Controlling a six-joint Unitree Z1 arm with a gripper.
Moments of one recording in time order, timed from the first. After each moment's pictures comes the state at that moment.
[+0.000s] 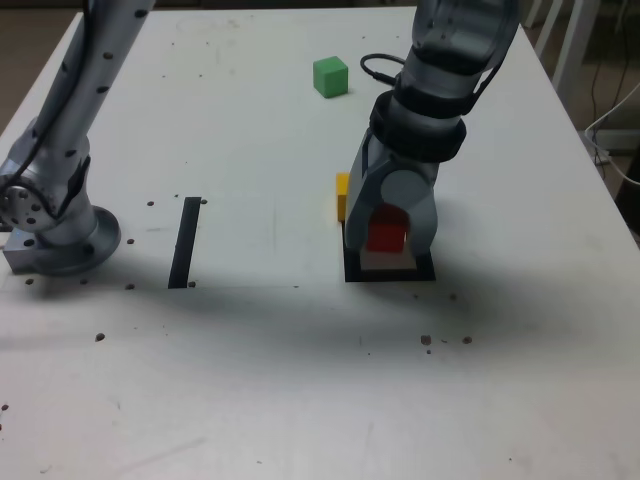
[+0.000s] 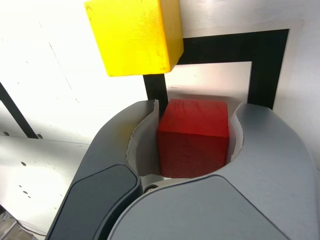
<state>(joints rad) -0.05 2.20 -1.69 1.35 -0.02 0.01</state>
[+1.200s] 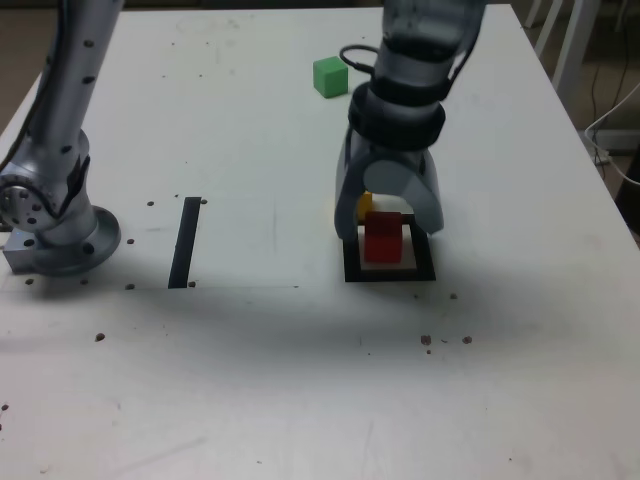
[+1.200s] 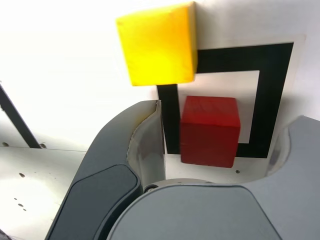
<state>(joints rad) -0.04 2.08 -1.55 1.25 0.01 0.01</state>
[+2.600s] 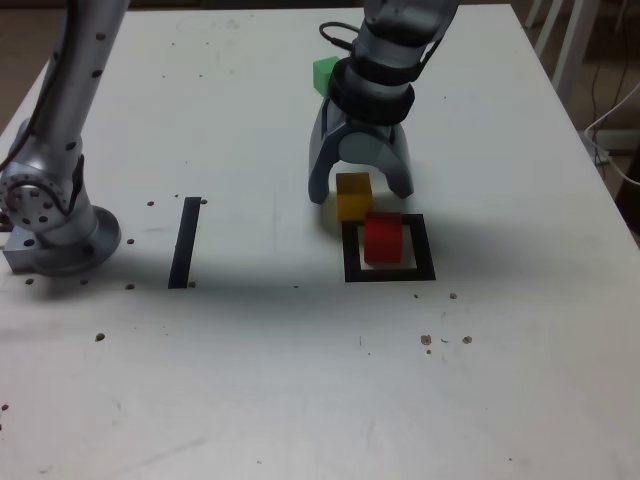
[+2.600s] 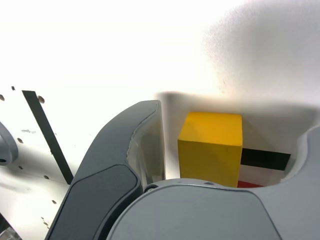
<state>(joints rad) 0.13 2.12 -1.52 1.28 0.10 0.12</state>
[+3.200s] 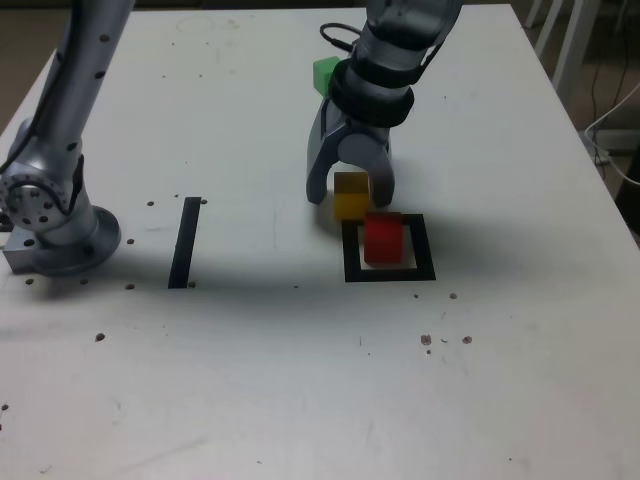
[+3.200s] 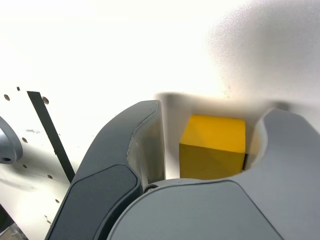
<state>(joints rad) 0.13 2.14 -1.53 1.29 0.10 0.12</state>
